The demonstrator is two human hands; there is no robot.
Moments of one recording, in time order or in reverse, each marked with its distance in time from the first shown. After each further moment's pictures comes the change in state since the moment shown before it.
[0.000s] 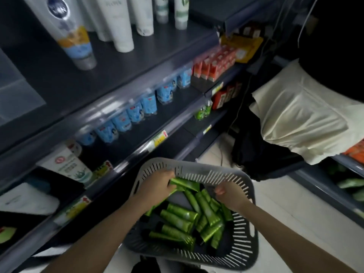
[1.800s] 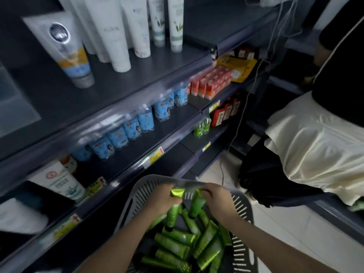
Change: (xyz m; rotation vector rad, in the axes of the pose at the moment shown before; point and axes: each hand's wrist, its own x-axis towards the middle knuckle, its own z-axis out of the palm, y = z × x) left_hand 0.045 0.006 0.041 -0.331 0.013 -0.164; right_hand 0.008 -0.031 -0.007 0.137 0.327 -0.272
